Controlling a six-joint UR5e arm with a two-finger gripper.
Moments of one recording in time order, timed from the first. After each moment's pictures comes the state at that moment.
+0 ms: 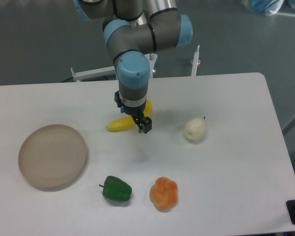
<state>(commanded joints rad) 2.11 -1.79 -1.99 -1.05 1.56 1.17</state>
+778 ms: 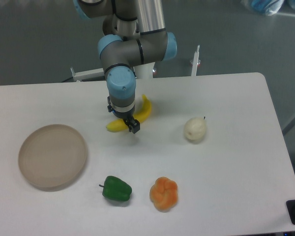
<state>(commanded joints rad) 2.07 -1.85 -2.09 -0.88 1.57 1.14</state>
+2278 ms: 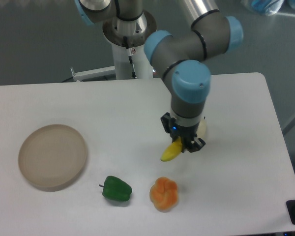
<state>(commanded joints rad) 2.30 -2.00 -1.45 -1.22 1.56 1.37</state>
